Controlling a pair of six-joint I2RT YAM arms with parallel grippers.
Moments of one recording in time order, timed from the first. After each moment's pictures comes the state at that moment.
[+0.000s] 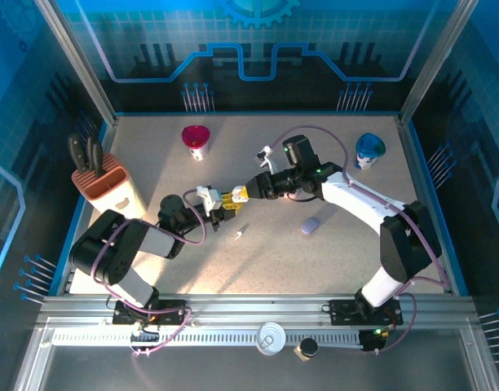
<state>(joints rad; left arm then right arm) -0.35 1.60 0.33 1.30 0.79 0.01 0.54 1.63 1.20 -0.31 -0.93 0.48</state>
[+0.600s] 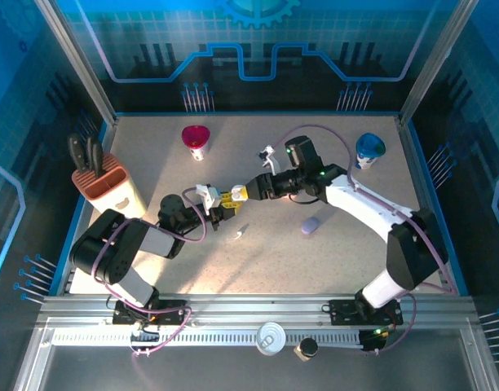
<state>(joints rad) -0.34 1.60 0.33 1.29 0.77 -0.04 0.55 1.55 1.17 -0.33 -0.84 0.44</state>
